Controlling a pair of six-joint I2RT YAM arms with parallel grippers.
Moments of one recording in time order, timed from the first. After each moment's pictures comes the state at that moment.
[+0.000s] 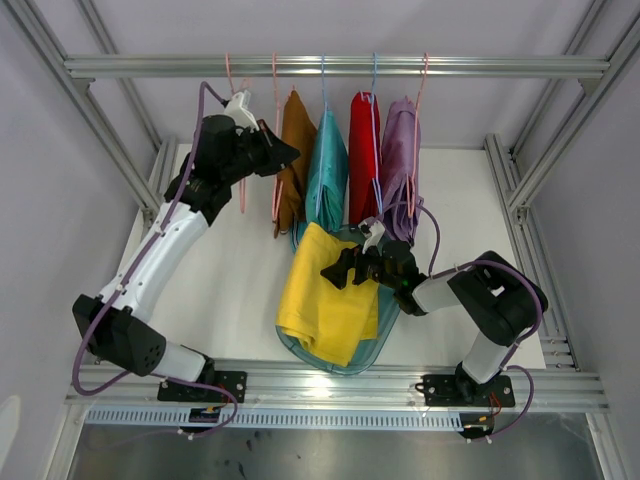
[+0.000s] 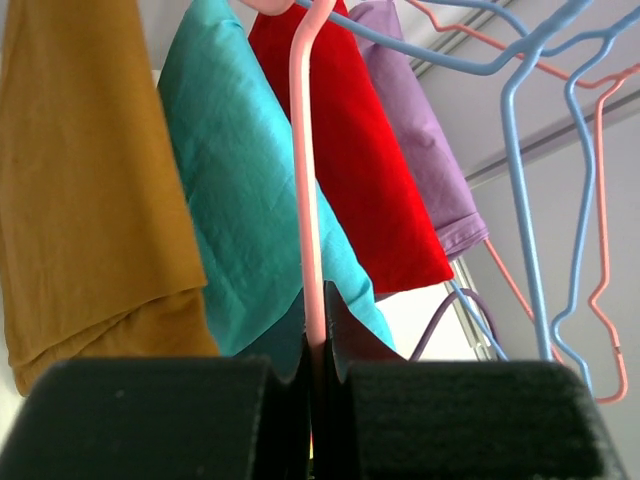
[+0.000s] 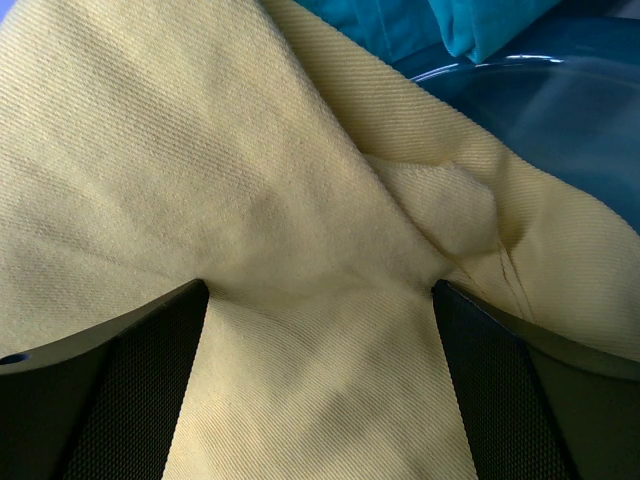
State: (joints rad) left arm -0.38 1.44 1.50 -0.30 0.26 -0.58; right arm 0.66 1.72 0.53 0.91 -0.32 0.44
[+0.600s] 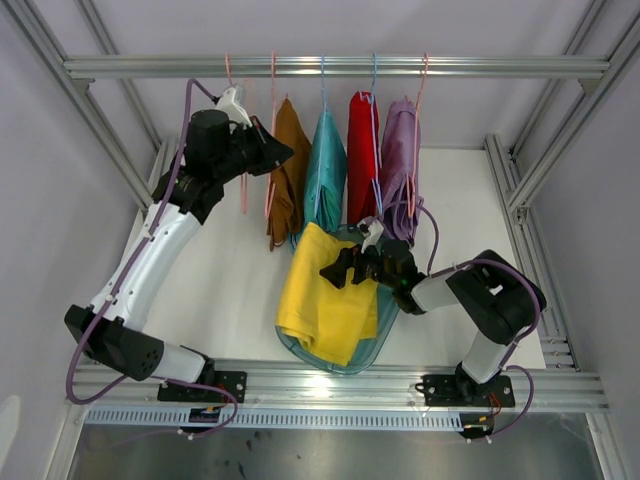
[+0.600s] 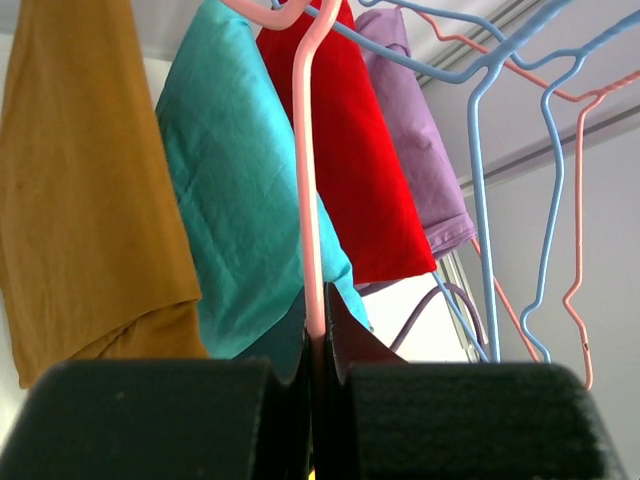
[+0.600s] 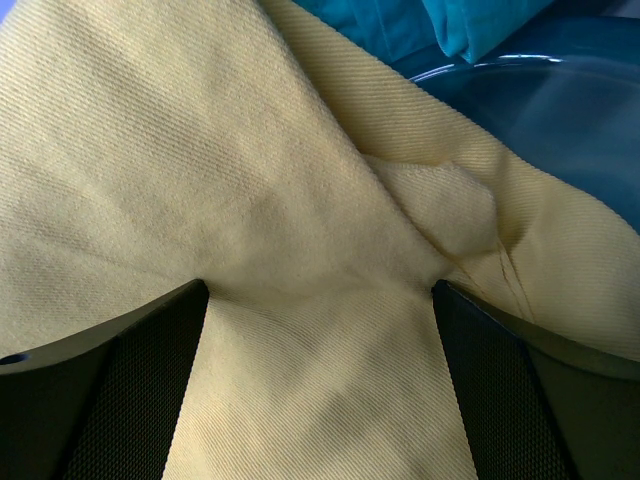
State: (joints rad) left arm -0.38 1.40 1.57 -0.44 0.21 -0.61; right arm 0.66 1.73 0.54 0.91 -0.33 0.44
